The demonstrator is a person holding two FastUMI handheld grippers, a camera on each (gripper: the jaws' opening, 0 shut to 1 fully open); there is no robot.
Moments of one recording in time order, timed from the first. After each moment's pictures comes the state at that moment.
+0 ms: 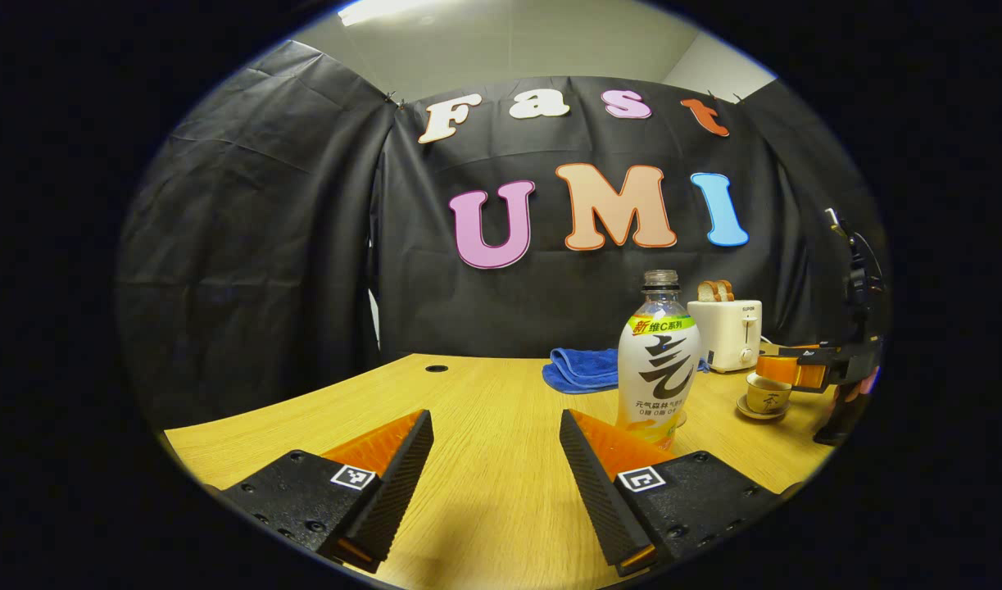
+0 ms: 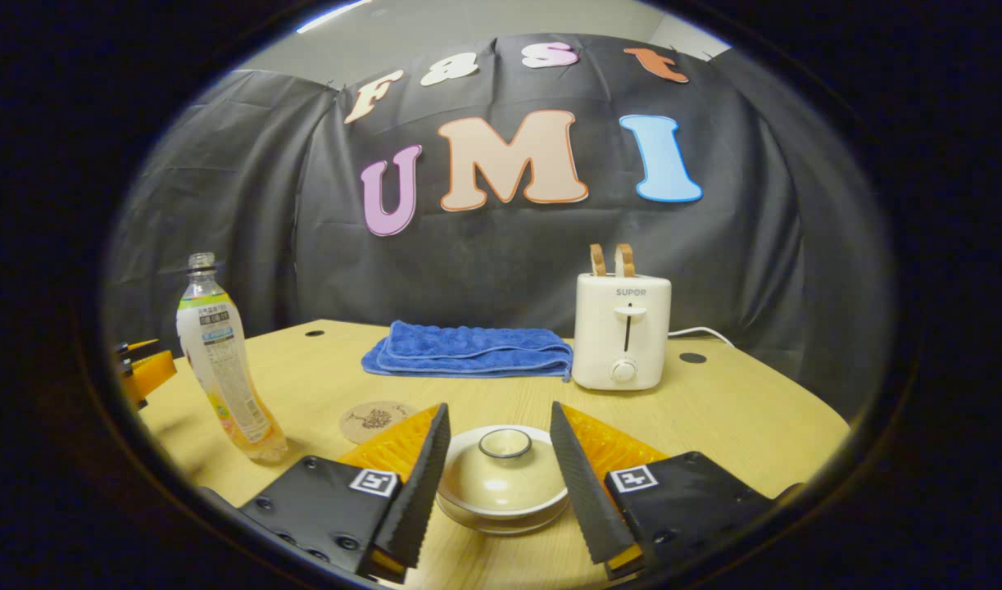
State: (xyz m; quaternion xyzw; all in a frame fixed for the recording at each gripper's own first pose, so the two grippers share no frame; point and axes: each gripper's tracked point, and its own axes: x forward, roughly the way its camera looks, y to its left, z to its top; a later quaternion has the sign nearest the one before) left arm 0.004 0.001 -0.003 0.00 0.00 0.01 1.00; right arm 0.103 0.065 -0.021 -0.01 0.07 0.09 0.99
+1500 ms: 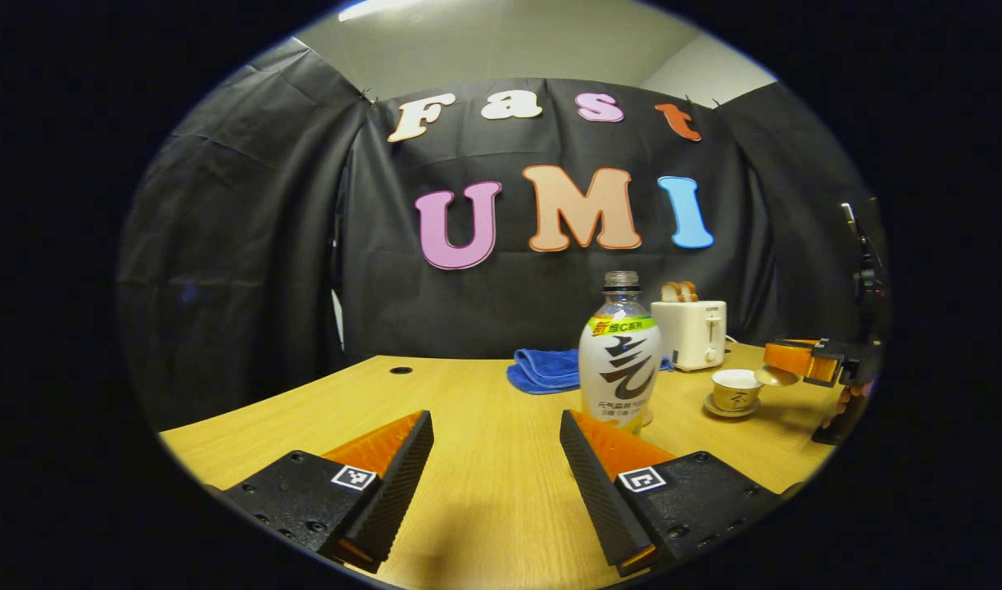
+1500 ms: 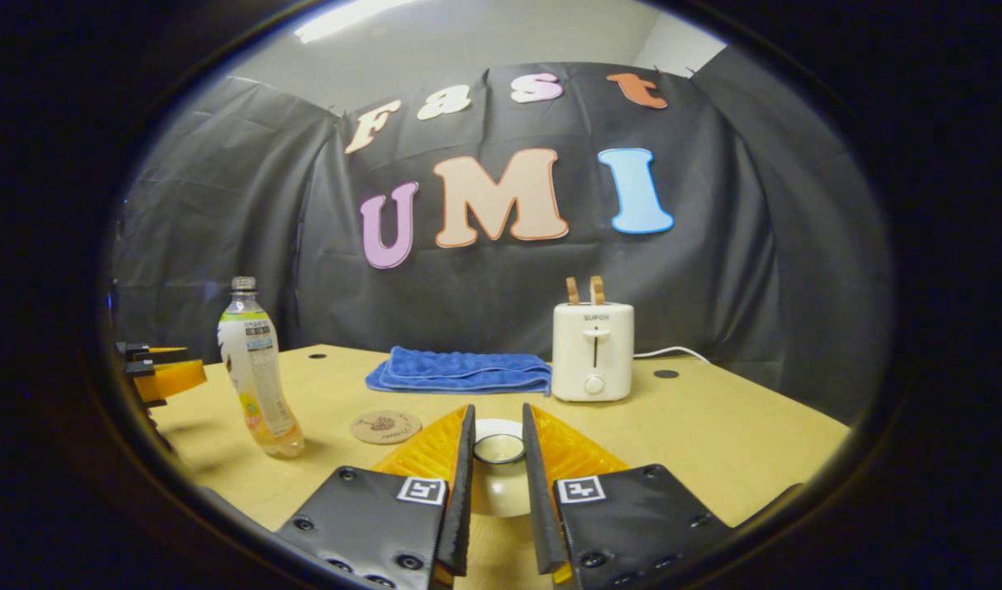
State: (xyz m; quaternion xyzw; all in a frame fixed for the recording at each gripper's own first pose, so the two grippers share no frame) left arm 0.004 -0.039 -0.002 0.00 -0.01 -0.10 1.00; right arm 0.045 0.034 -0.001 0.00 0.00 0.07 1.00
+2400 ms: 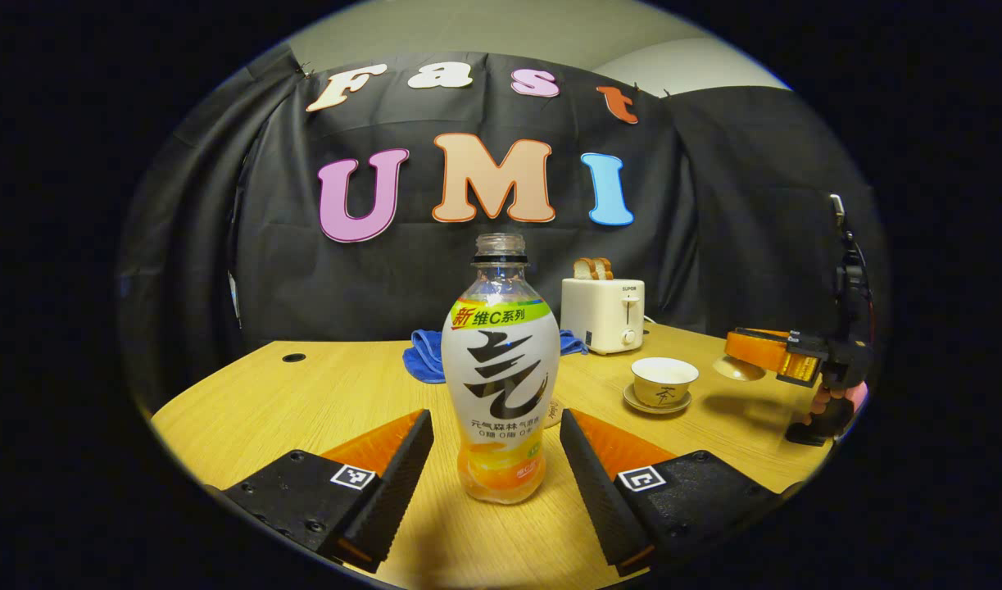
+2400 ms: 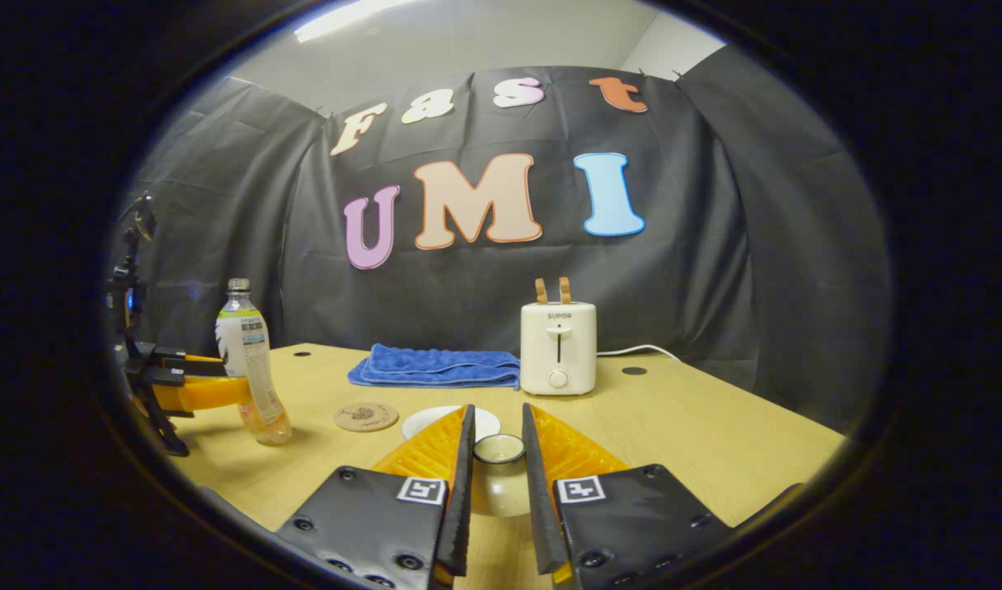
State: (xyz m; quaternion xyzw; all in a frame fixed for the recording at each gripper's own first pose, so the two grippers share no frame) left arm 0.040 -0.122 -0.019 0.00 0.05 -0.21 0.98; right arm 0.024 0.003 0.001 0.00 0.00 0.05 1.00
